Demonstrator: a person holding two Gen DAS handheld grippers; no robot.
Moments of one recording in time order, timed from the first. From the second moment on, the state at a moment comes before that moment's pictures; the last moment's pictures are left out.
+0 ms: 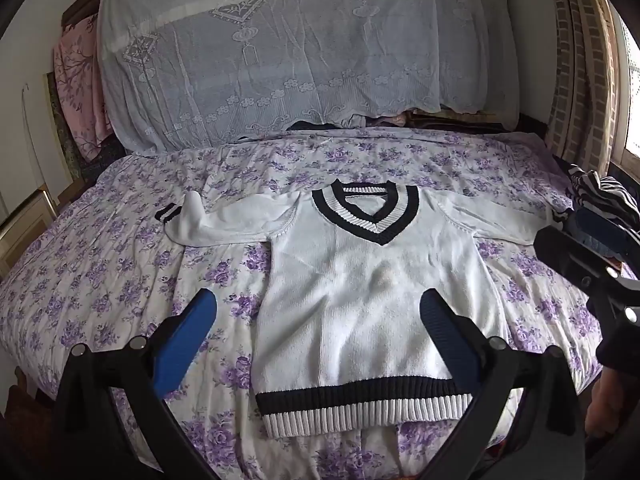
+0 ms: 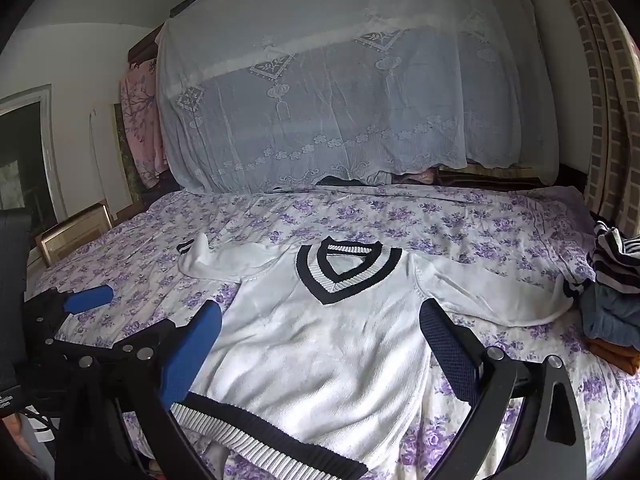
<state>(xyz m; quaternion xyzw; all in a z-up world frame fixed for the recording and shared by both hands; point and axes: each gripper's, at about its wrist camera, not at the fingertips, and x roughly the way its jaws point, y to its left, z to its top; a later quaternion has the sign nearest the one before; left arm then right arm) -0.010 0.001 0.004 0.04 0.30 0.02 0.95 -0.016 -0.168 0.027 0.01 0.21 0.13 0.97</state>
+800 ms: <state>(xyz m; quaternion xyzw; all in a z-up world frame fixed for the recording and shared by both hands) -0.004 0.014 -0.004 0.03 0.31 0.04 0.95 -0.014 -0.165 0.024 0.01 0.22 0.14 0.97</state>
